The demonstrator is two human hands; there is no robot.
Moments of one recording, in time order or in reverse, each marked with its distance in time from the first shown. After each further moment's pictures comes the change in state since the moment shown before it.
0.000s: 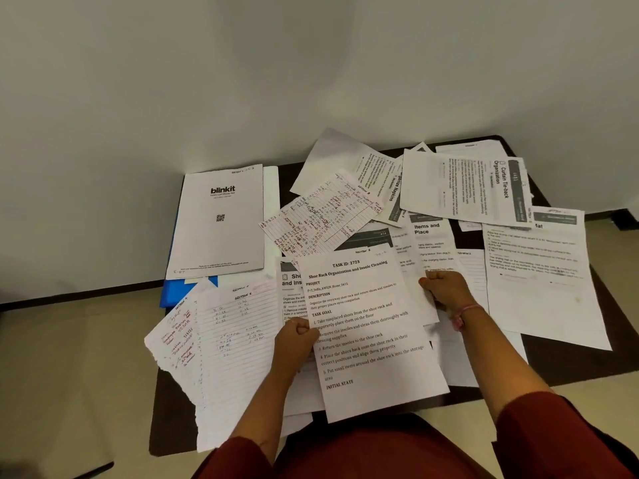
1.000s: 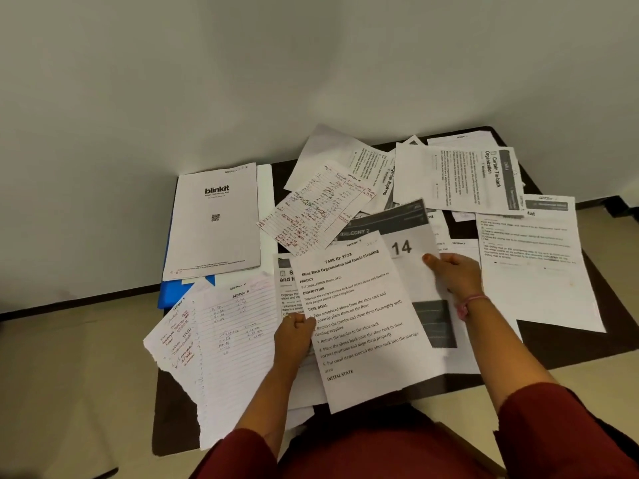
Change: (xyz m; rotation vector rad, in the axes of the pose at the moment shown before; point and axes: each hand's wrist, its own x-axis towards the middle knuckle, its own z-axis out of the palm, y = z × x) left_hand -0.005 0.005 0.003 -0.027 0.039 -0.009; right_hand -0.037 -0.021 -0.017 0.246 0.145 -0.062
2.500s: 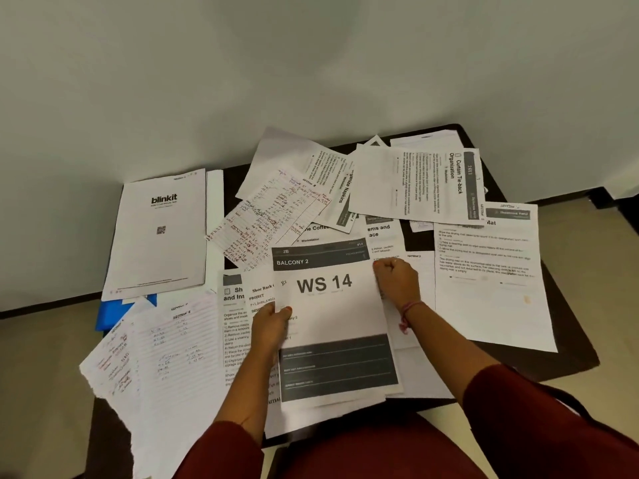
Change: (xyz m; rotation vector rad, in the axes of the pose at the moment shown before) left_hand 0.023 0.062 0.077 -0.146 0.044 -0.157; right_hand 0.061 0.011 0.004 -0.318 -0.153 -0.117
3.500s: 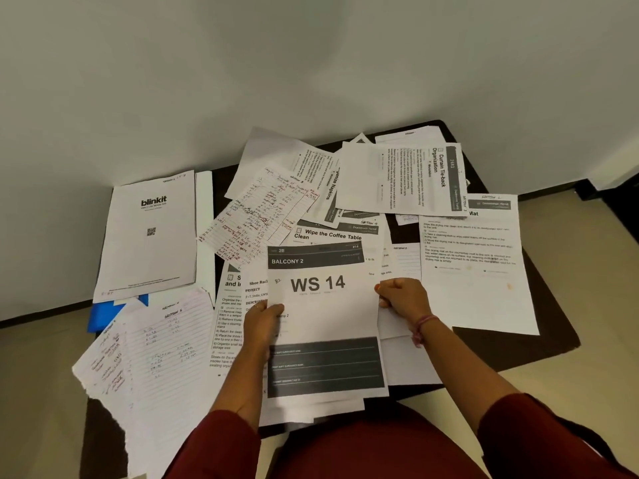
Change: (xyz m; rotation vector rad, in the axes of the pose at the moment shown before) left_hand -0.004 -0.007 0.002 -0.046 0.014 0.009; right_hand -0.034 0.034 -0.033 0.070 -0.076 0.132
